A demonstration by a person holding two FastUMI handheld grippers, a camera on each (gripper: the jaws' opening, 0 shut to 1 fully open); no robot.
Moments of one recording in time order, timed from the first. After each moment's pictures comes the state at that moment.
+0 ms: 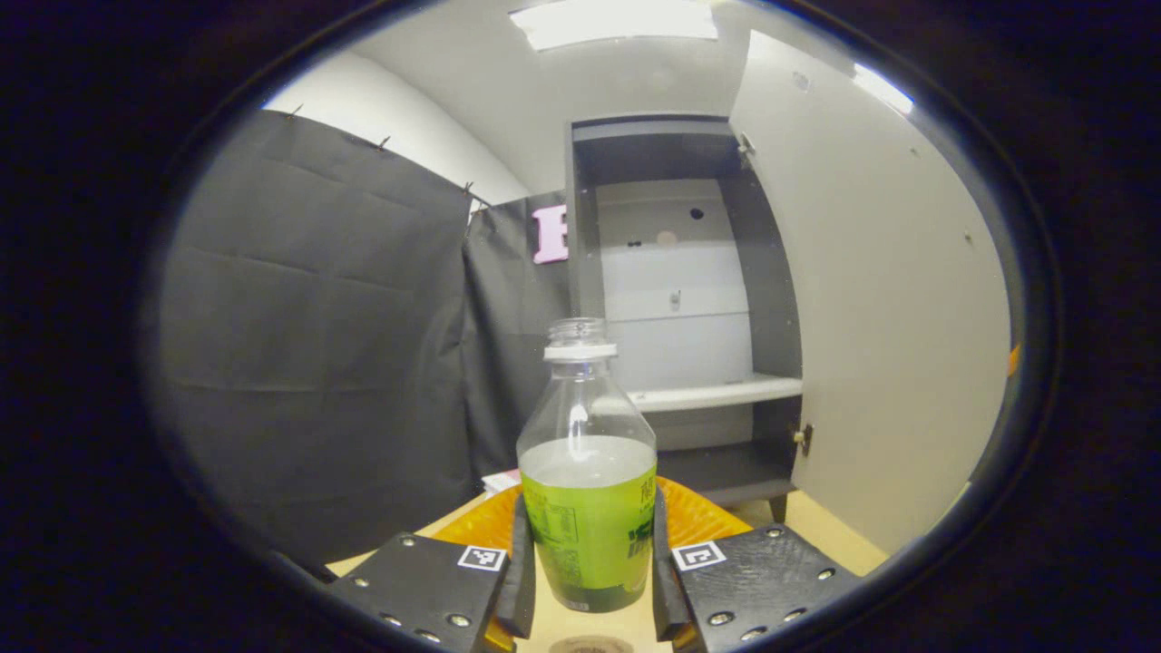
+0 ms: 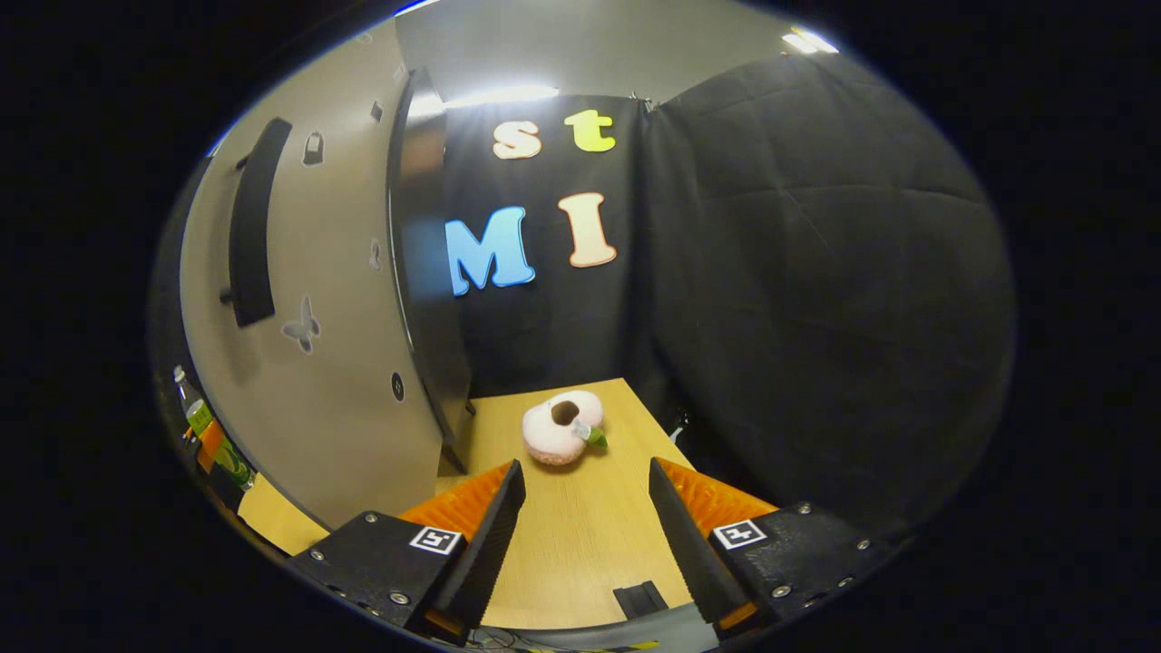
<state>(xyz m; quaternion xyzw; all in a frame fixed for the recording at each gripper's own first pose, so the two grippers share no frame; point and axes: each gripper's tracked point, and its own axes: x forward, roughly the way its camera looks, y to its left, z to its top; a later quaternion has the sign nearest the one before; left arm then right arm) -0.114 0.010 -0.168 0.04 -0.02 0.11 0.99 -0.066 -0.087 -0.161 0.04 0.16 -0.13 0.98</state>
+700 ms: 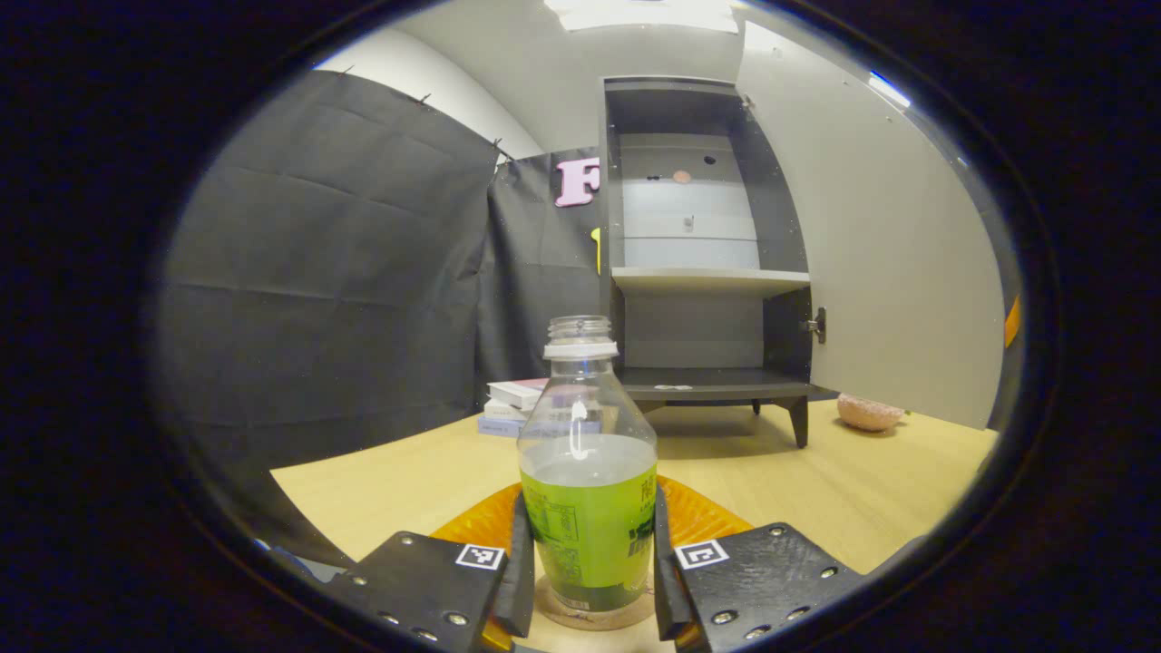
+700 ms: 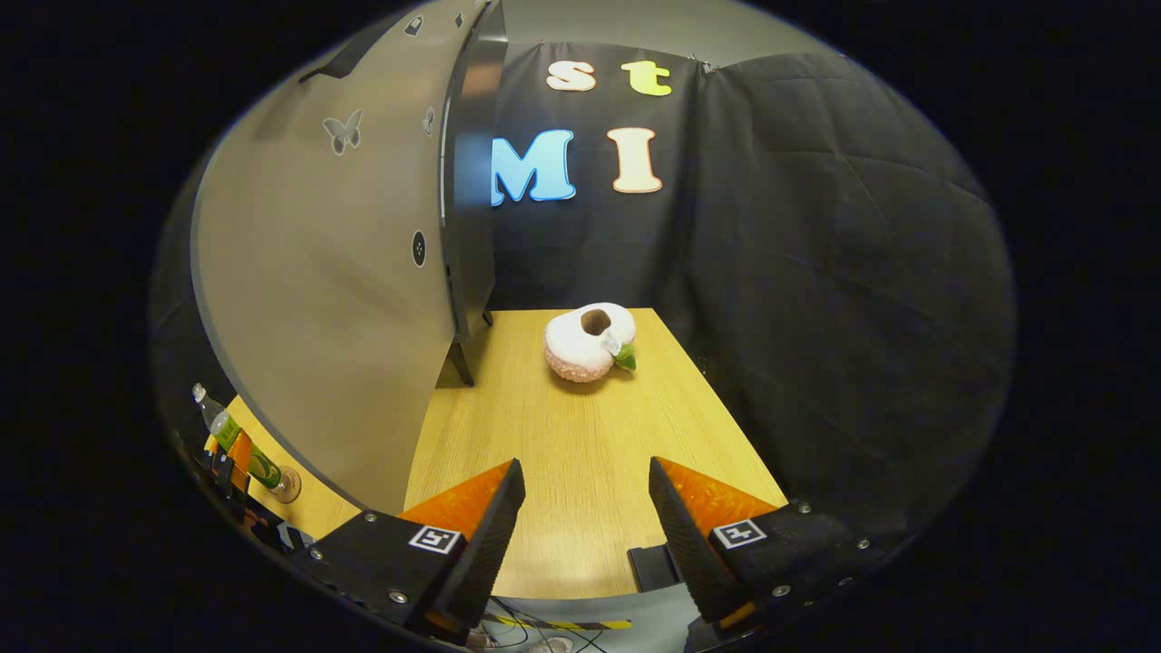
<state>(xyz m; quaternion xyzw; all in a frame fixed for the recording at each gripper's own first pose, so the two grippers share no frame) -0.141 0.023 -0.348 -0.01 0.01 0.11 0.99 -0.071 -0.045 -0.252 -0.01 0.23 -0.09 0.97</state>
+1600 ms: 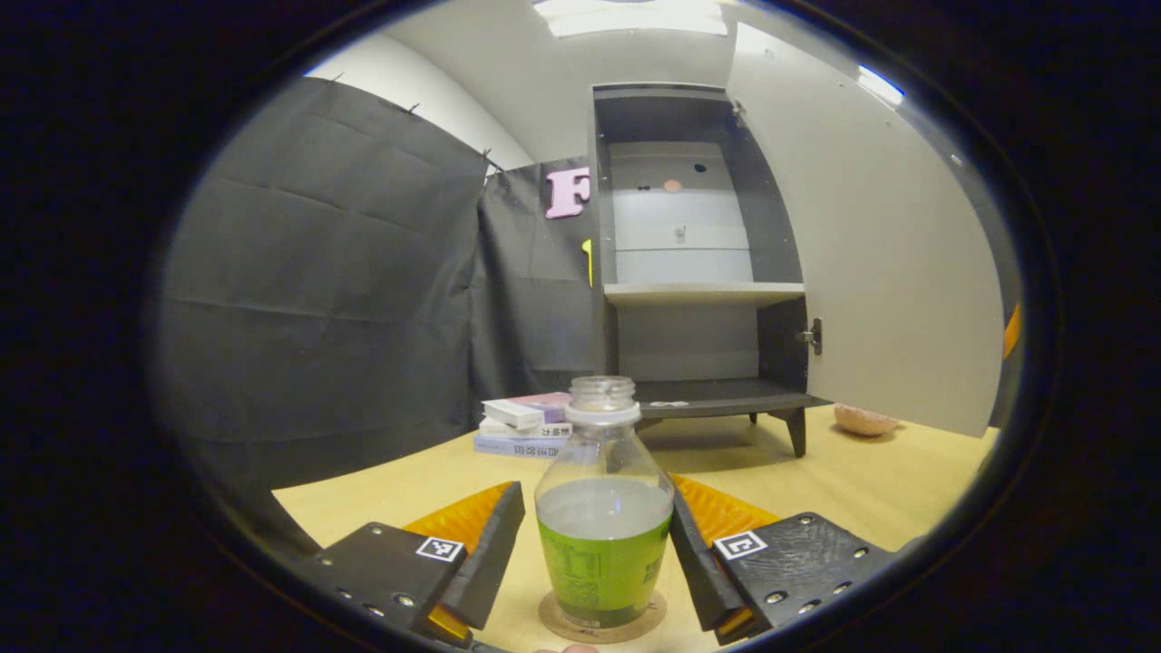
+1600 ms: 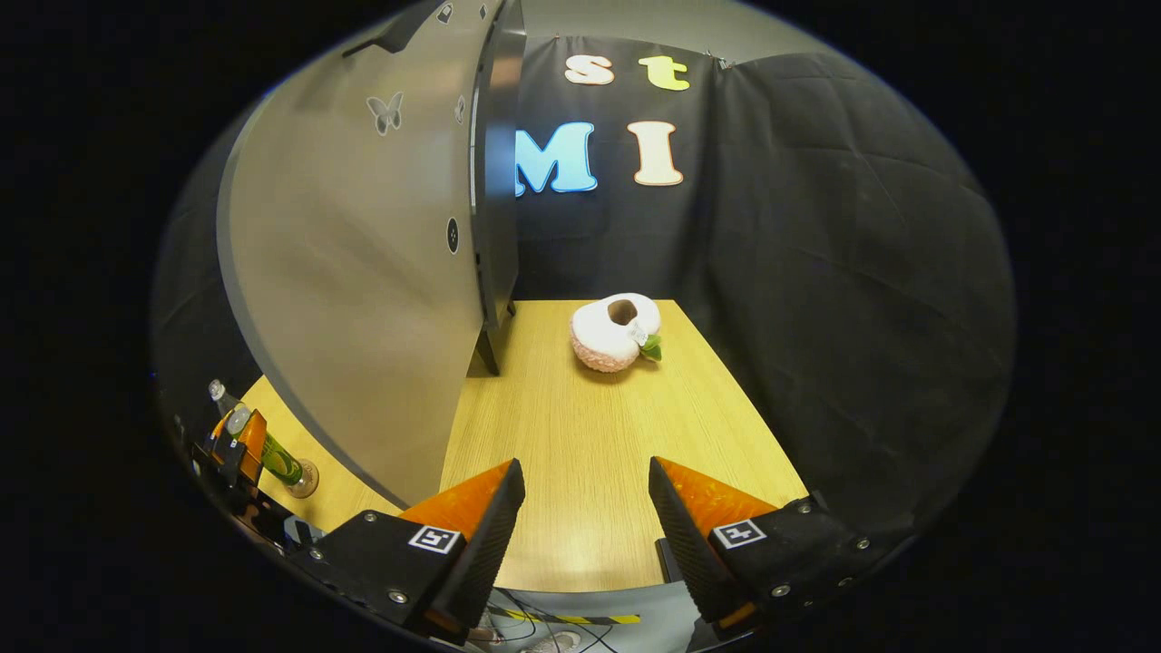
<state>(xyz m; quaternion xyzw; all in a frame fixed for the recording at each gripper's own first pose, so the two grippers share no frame) -0.133 0.021 -0.313 0.02 -0.01 0.10 0.99 -0.074 -0.023 -0.258 -0.01 0.24 -0.07 0.97</state>
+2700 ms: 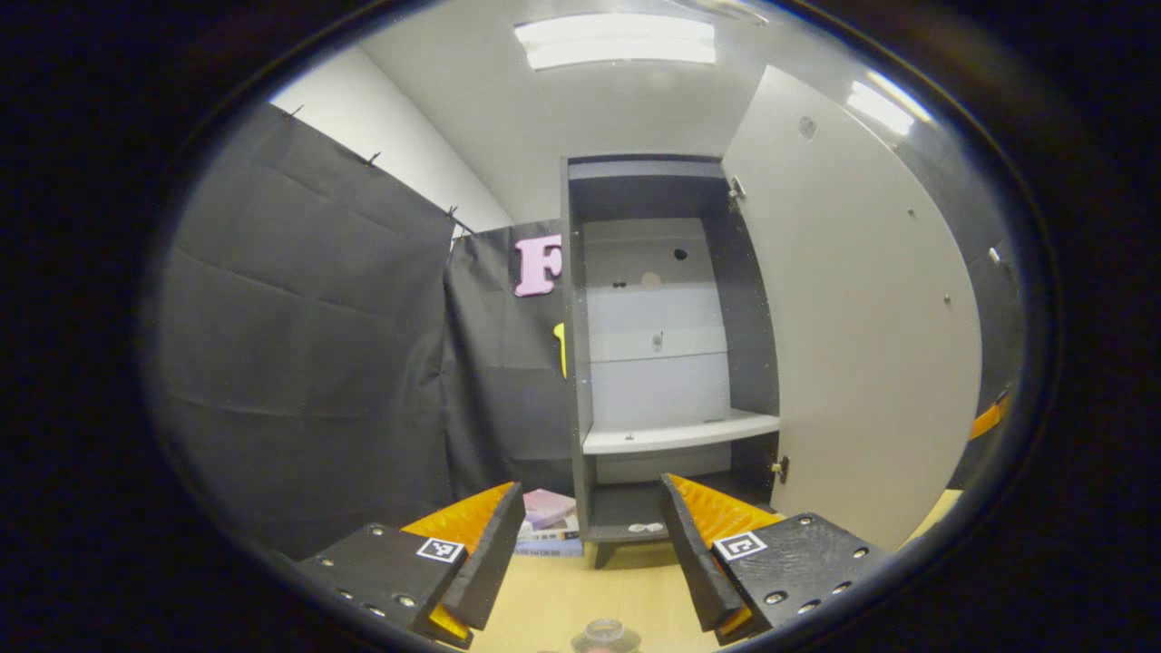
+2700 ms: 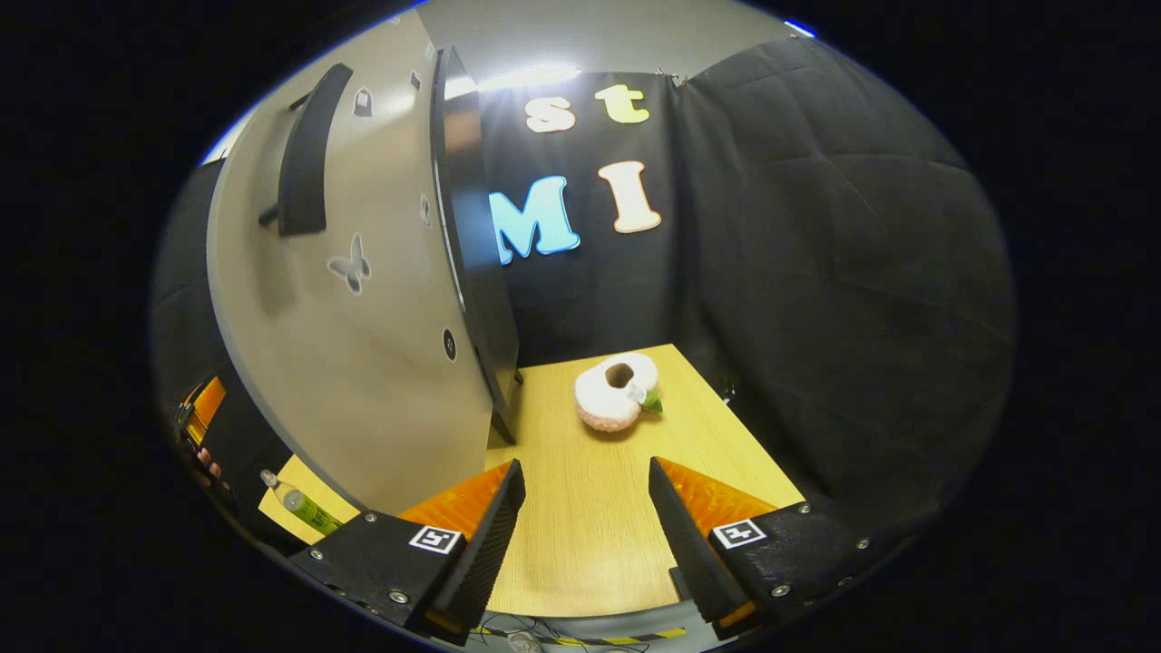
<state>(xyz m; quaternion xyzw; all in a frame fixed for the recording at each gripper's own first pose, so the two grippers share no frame) -0.128 0.011 -0.056 0.04 -0.08 0.05 0.99 -0.059 -0.037 -0.152 0.06 0.14 -0.07 0.99</state>
